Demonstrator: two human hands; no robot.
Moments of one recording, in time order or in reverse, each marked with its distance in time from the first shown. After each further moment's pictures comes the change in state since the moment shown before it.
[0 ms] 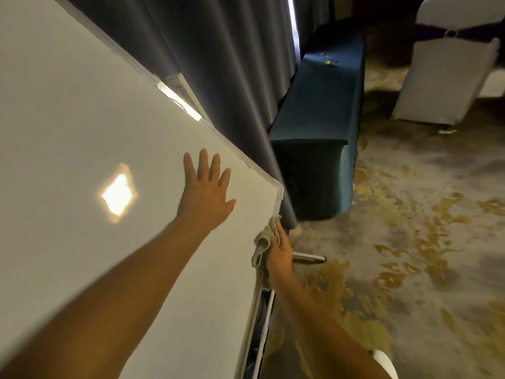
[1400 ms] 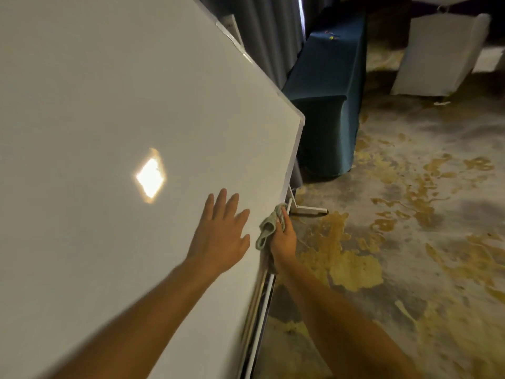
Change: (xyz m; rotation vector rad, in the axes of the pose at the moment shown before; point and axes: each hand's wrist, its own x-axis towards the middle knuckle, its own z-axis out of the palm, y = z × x) left_hand -0.389 0.035 -0.006 -0.302 -0.048 0.184; right_hand -0.272 0.098 -0.011 0.045 0.129 0.027
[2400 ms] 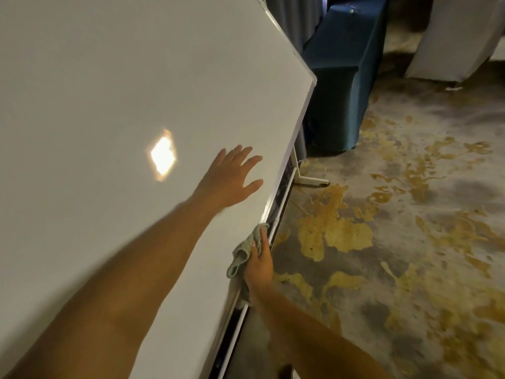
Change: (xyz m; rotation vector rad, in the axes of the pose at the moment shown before) left_hand -0.104 0.007 -0.026 -0.319 0.074 0.022; right_hand -0.253 0.113 -0.040 -0.112 -0.153 0.097
